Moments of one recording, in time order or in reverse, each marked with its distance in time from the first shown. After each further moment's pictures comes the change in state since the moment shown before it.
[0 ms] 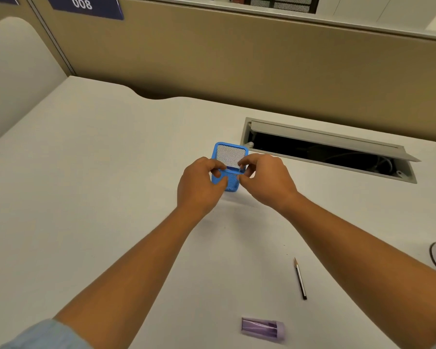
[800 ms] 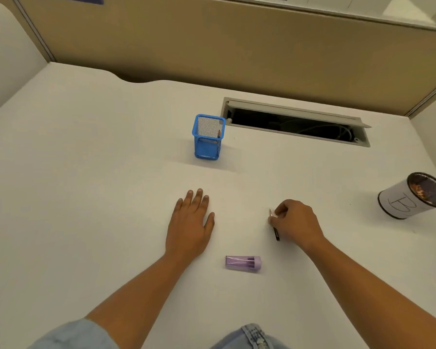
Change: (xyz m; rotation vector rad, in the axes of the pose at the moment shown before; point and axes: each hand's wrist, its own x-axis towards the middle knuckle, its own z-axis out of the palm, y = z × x) left_hand -0.163 -0.056 0.034 0.474 -0.257 0.152; right_hand -0.172 0.113 0.000 0.000 -0.086 0.480
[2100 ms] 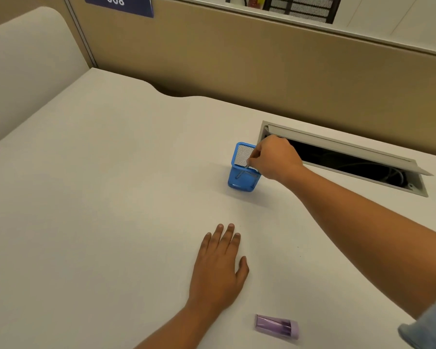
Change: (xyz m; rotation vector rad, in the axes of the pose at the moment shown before) left_hand 0.002 0.001 -0.001 -0.084 0.041 -0.023; right_hand 0.122 -0.230 -0.019 -0.295 0.069 -0.432
